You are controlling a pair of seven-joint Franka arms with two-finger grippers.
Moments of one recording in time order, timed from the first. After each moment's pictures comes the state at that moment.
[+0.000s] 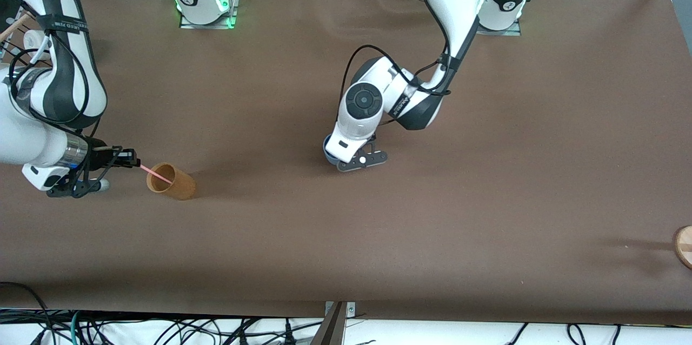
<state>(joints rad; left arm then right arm) -0.74 0.84 0.03 -1.25 -0.19 2.09 -0.90 -0.03 0.43 -0.06 -1.67 0.14 1.97 -0.27</state>
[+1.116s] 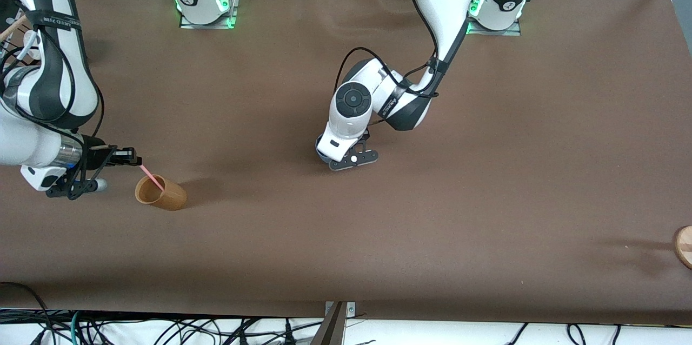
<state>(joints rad) -0.76 0.88 0.04 -1.21 -0.19 2.10 -0.93 -0.03 0.44 -0.06 -1.62 0.19 1.90 -0.27</state>
